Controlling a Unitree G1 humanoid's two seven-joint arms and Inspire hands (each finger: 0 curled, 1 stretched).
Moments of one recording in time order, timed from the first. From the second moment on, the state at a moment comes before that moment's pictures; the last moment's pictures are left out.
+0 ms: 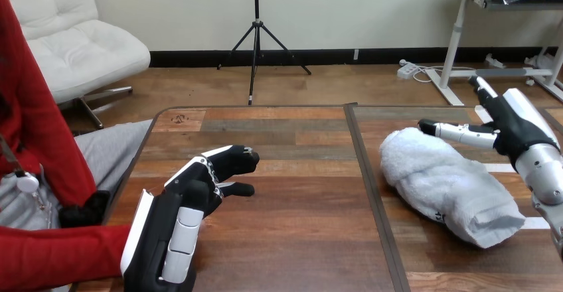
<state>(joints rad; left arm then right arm) 0.40 0.11 -0.14 -0.15 -0.12 -0.54 -0.15 -0.76 -0.55 0.09 1.27 -0.36 -0.32 0.01</state>
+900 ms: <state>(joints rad) 0.40 0.11 -0.14 -0.15 -0.14 -0.54 -0.16 -0.75 -0.55 0.19 1.27 -0.42 -0.22 0.05</state>
